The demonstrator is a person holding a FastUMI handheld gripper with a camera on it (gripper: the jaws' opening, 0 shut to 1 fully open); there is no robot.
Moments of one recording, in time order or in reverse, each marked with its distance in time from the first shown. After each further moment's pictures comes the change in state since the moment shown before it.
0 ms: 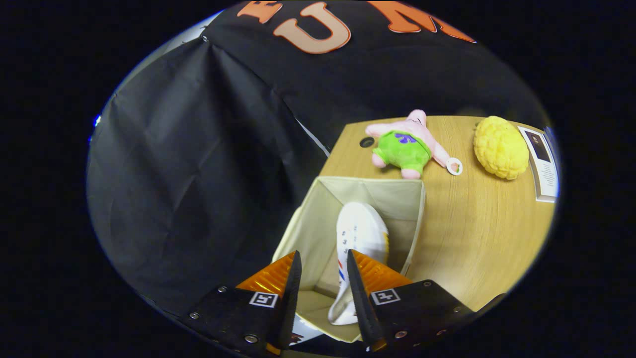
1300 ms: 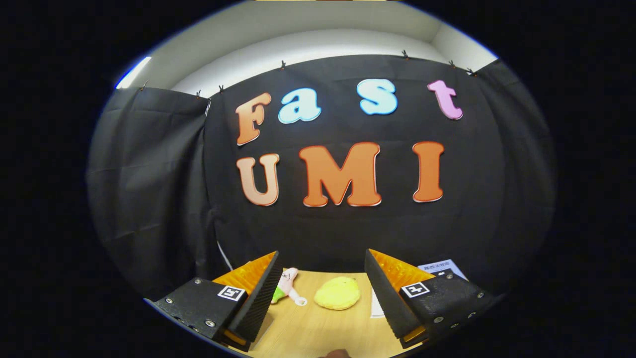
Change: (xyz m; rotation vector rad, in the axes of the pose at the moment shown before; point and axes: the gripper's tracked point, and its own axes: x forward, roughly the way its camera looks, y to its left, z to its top) arm -0.347 -0.120 0.181 -0.341 -0.867 -0.550
